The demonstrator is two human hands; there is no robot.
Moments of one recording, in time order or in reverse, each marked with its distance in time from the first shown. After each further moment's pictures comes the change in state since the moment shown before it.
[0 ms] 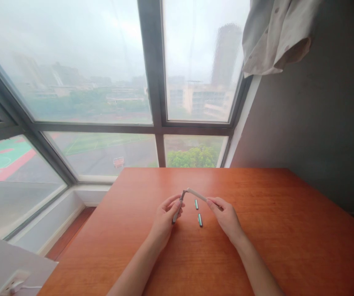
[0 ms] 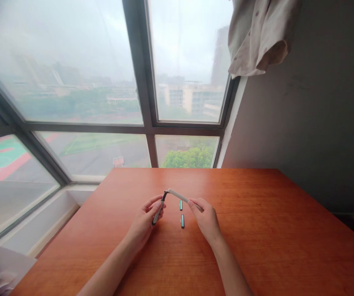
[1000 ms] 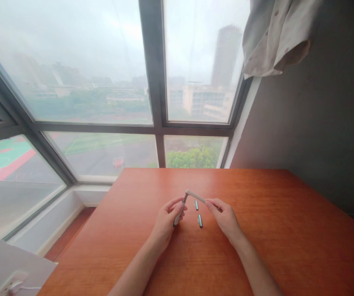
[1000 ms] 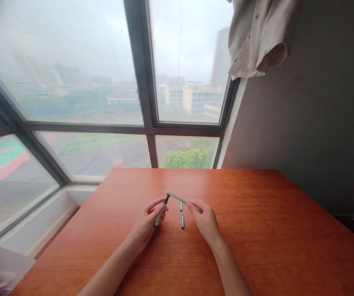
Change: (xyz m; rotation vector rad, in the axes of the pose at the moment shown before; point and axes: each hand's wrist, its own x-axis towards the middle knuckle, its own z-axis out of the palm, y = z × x) left_hand -0.001 -0.004 0.000 0.009 -0.032 -0.068; right_hand 0.000 0.007 0.002 0.023 -0.044 0.011
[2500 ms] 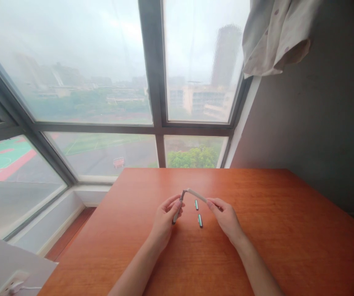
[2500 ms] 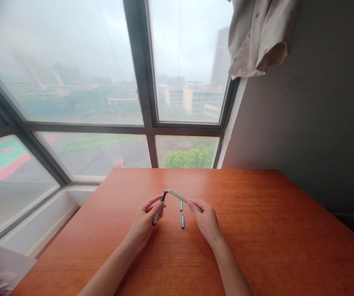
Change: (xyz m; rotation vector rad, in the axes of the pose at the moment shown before) left_hand 0.001 0.004 -0.001 -0.010 0.039 0.083; right_hand 0.000 -0.004 -0.002 0.037 0.013 0.022
